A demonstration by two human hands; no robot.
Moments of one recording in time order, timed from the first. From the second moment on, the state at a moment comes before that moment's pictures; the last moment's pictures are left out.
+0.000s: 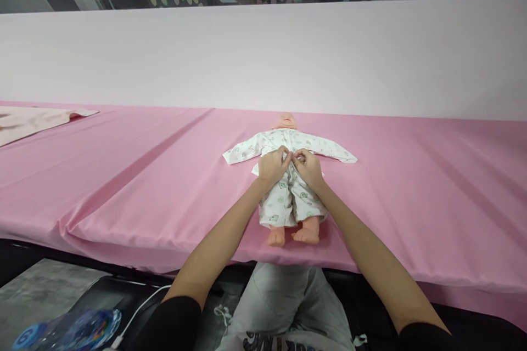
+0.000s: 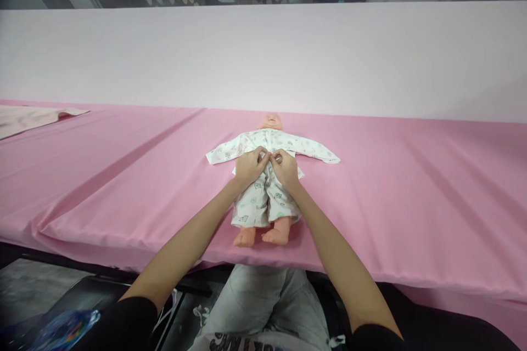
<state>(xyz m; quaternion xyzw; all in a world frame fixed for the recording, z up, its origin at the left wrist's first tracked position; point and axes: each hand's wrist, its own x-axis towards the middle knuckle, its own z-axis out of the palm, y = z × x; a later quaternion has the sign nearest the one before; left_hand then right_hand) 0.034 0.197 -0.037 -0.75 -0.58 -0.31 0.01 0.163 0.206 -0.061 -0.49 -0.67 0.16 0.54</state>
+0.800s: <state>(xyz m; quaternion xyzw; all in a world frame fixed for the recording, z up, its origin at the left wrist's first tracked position) 0.033 0.197 -0.025 -0.72 -0.60 -0.33 -0.15 0.159 0.204 -0.054 -0.47 -0.56 0.32 0.60</state>
